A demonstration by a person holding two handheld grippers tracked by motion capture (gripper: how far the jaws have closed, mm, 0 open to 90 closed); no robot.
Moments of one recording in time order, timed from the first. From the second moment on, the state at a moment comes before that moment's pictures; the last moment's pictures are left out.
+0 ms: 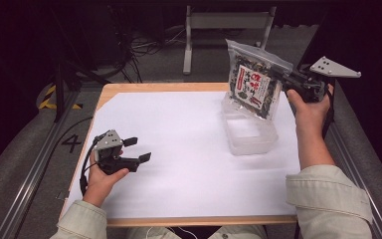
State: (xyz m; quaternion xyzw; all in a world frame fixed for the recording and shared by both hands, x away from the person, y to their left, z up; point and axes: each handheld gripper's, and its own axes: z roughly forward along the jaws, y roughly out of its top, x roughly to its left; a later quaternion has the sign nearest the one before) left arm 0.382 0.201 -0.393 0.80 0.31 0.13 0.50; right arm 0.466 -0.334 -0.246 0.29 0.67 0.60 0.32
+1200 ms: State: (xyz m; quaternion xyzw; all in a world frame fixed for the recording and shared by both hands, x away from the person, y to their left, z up) left arm 0.382 0.199 -0.395 0.80 0.30 0.13 0.50; right arm 0.459 -0.344 -0.302 0.34 0.71 0.55 0.28
